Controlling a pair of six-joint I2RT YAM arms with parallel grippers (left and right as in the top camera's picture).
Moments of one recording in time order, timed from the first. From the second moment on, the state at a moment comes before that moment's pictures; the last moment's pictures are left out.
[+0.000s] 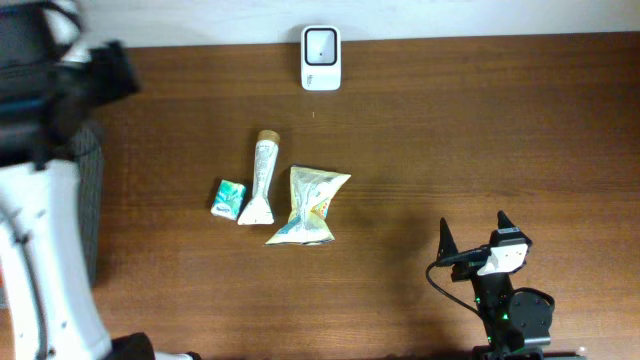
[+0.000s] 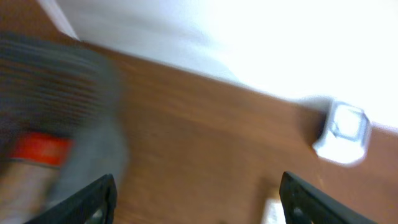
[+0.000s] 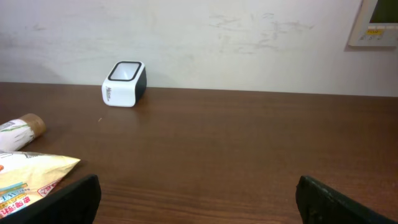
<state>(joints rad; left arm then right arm) 0.20 1.60 2.03 -1.07 -0.03 -0.13 0.03 0.01 0.01 -0.07 -0.07 0.00</state>
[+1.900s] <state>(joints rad) 0.71 2.07 1.67 -0.81 -0.26 0.24 0.03 0.01 0.01 -0.07 -0.07 0.01</state>
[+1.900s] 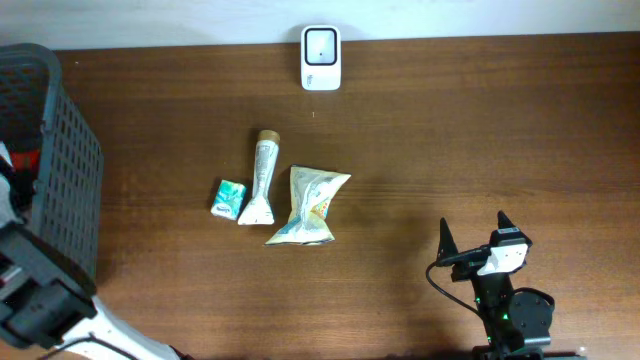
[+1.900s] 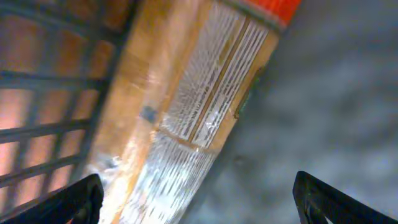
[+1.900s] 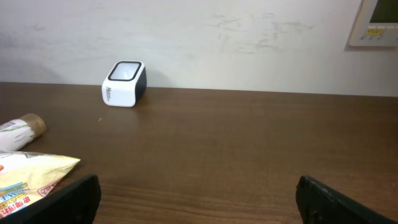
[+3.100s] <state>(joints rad) 0.74 2.22 1.70 -0.58 -0.24 0.36 0.03 0.01 0.01 -0.07 -0.07 0.00</state>
